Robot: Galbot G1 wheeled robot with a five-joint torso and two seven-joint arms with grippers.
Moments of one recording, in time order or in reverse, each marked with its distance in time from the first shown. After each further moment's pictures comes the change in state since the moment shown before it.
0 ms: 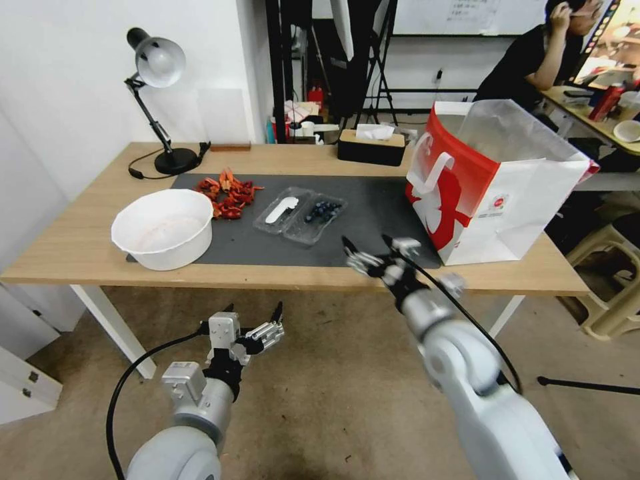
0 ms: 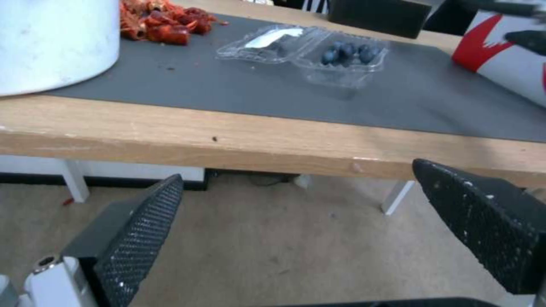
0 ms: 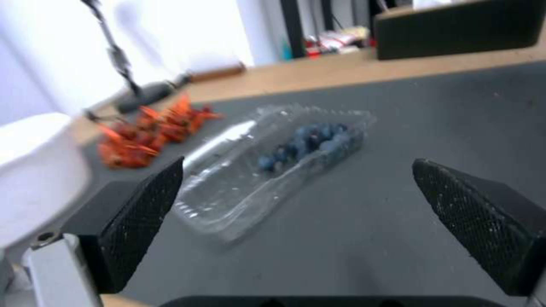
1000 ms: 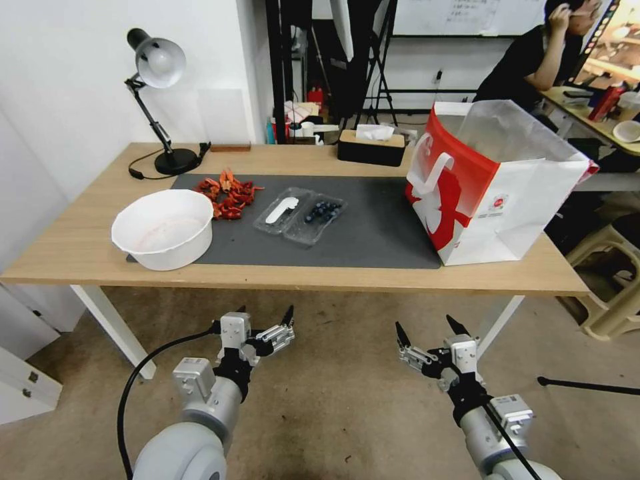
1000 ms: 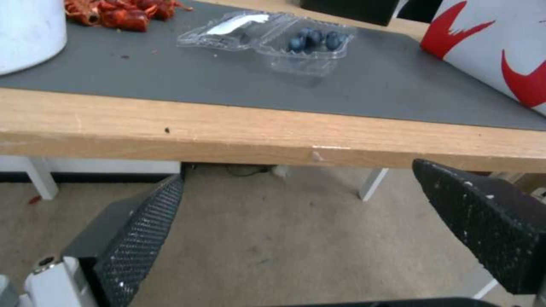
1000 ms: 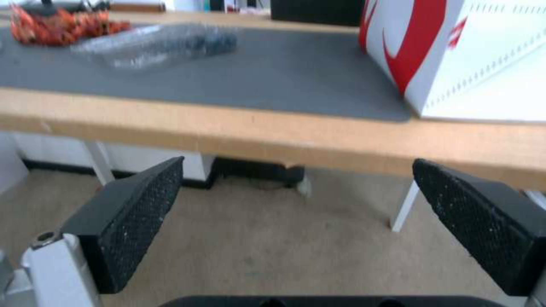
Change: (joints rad) left arm -0.028 0.020 0.042 -0.006 -0.019 0.057 0.014; right arm -0.823 0.239 0.448 0.382 -0.562 0.240 -0.425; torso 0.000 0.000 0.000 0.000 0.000
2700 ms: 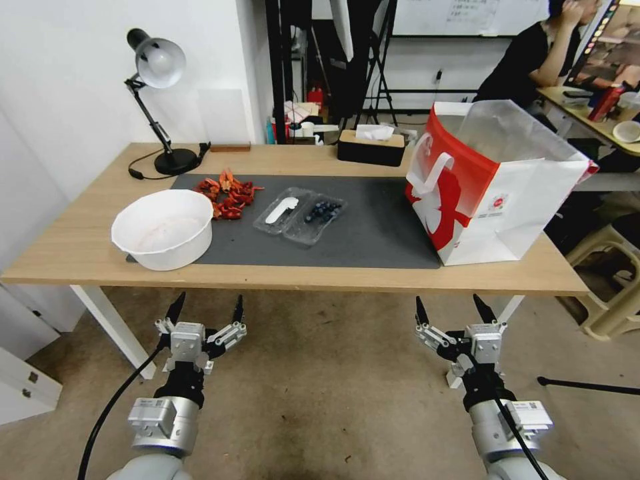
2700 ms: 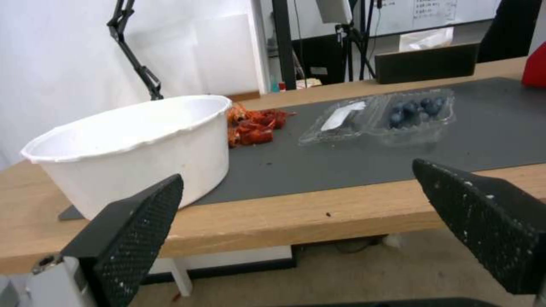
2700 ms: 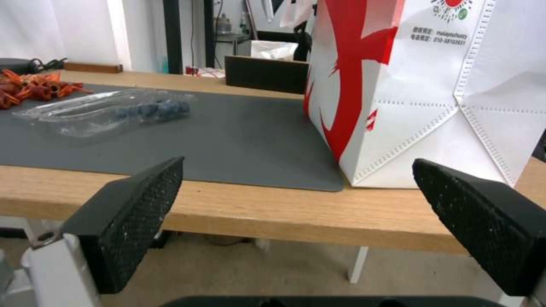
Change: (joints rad) left arm 0.150 -0.155 -0.207 0.014 0.374 -0.372 0.150; right arm -0.004 -0.042 -0.038 -0.008 -0.017 0.182 0.191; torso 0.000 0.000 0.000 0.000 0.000
